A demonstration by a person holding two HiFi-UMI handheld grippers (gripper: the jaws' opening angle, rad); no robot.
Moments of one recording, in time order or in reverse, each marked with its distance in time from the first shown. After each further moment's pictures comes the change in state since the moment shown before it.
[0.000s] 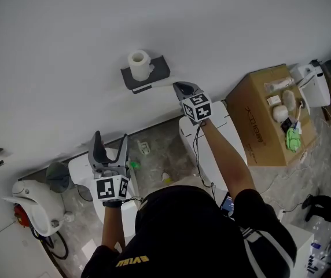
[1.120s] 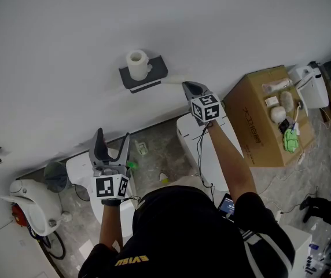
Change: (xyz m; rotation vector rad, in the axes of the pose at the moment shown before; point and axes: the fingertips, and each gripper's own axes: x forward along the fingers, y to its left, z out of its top) left arm 0.004 -0.017 0.003 -0.015 -0.016 -0.057; right arm -0.033 -0.035 -0.004 0.036 -0.007 -0.071
